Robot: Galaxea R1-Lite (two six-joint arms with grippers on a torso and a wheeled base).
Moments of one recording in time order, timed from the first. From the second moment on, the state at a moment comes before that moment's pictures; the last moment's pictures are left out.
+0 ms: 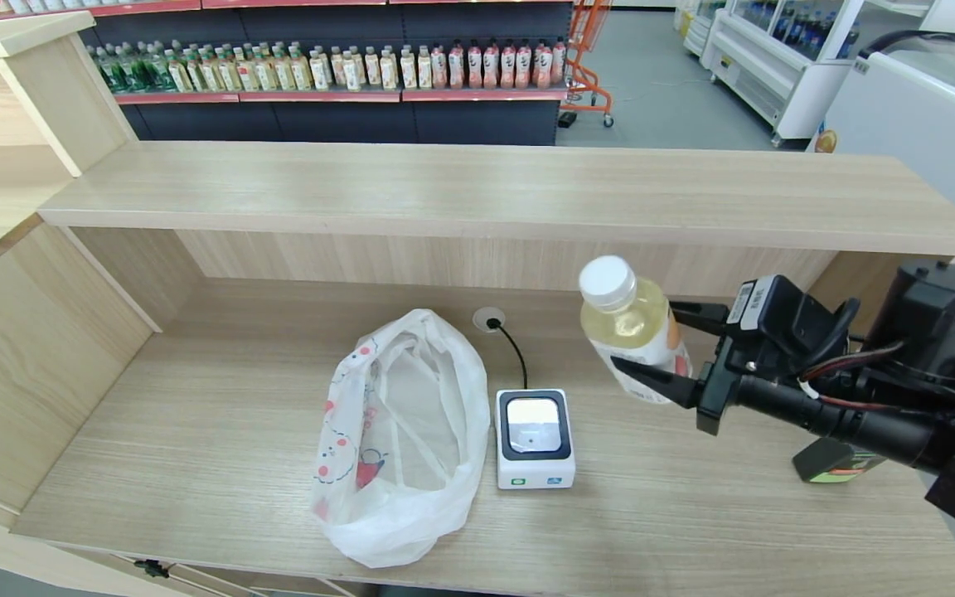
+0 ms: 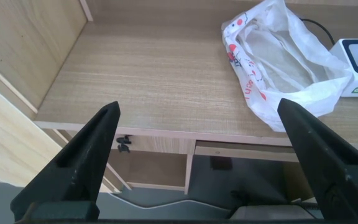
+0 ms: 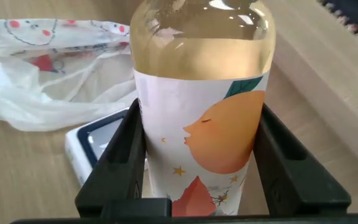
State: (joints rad) left arm 0.00 0.00 0.00 0.00 -0.01 0.00; right arm 0.41 1.62 -0.57 -1.05 0.47 -0.68
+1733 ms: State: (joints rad) left arm 0.00 0.00 0.00 0.00 -0.01 0.00; right arm 0.48 1.63 -0.56 -1.09 0.46 -1.24
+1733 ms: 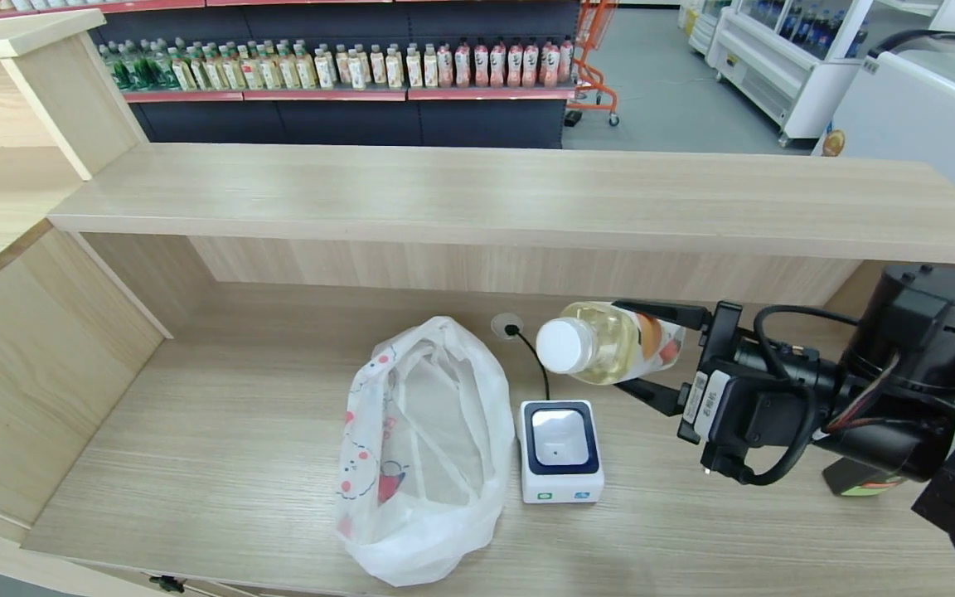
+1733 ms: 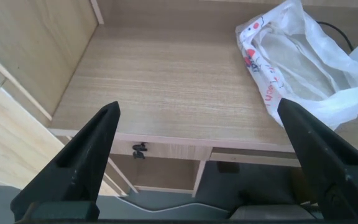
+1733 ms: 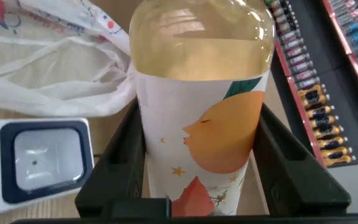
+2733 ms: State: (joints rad) left arm 0.00 0.00 0.00 0.00 -0.01 0.00; right arm 0.39 1.80 -0.54 -1.10 0.57 -1.43
